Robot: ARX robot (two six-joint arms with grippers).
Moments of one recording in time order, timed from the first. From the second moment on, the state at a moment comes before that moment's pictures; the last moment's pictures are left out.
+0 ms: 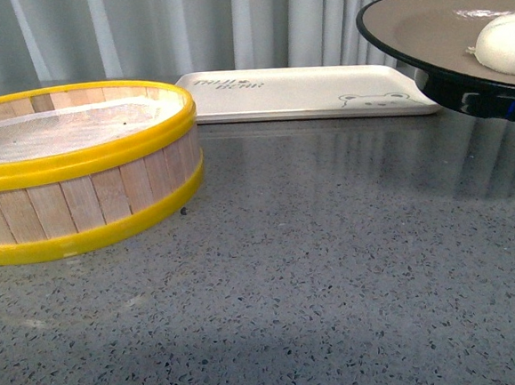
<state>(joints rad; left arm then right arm) 0.00 0.00 0.03 0.00 0.00 0.00 -0.20 1.35 0.69 0.41 -0.55 1.15</state>
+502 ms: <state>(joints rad) 0.00 0.00 0.03 0.00 0.00 0.00 -0.12 1.79 1.30 0.25 -0.49 1.22</state>
